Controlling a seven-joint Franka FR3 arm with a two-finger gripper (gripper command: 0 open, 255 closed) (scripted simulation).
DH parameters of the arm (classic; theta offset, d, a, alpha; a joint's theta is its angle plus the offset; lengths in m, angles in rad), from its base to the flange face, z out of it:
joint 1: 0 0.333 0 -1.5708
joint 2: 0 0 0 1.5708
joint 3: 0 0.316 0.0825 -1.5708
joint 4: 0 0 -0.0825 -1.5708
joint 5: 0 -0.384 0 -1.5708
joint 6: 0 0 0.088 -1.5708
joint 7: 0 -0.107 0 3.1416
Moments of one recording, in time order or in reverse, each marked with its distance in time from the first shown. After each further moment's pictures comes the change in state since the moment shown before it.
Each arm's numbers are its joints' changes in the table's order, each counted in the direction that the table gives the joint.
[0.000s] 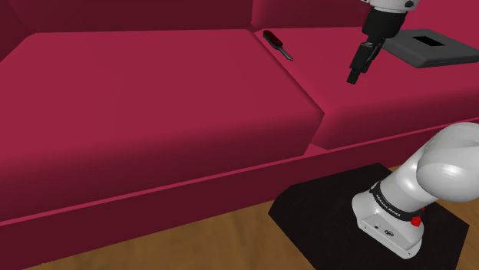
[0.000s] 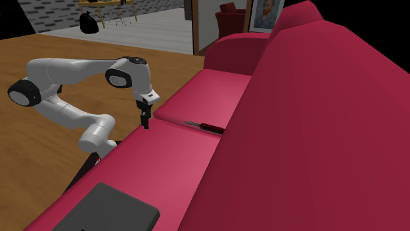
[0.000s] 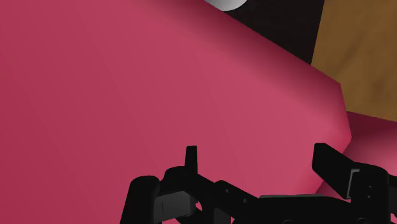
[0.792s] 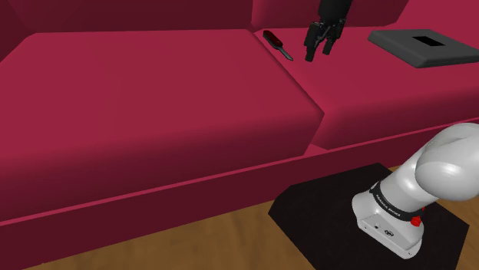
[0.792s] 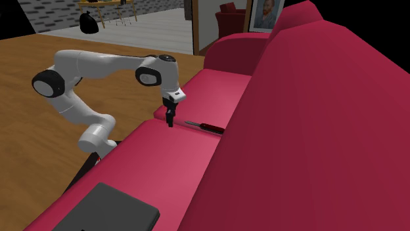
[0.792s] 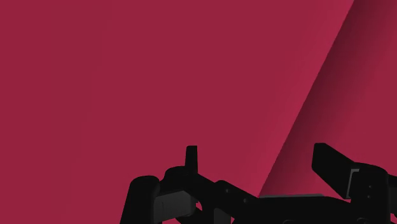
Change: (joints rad) arm -0.030 0.392 0.042 -0.298 -0.013 0.118 -0.140
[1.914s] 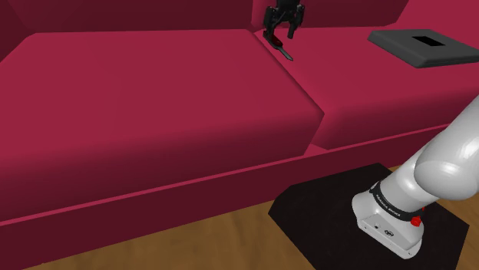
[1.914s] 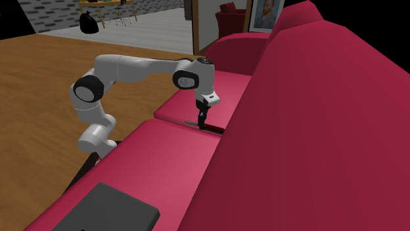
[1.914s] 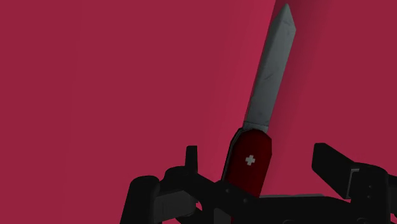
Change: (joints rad) arm -0.020 0.496 0.008 -0.514 0.030 0.010 -0.165
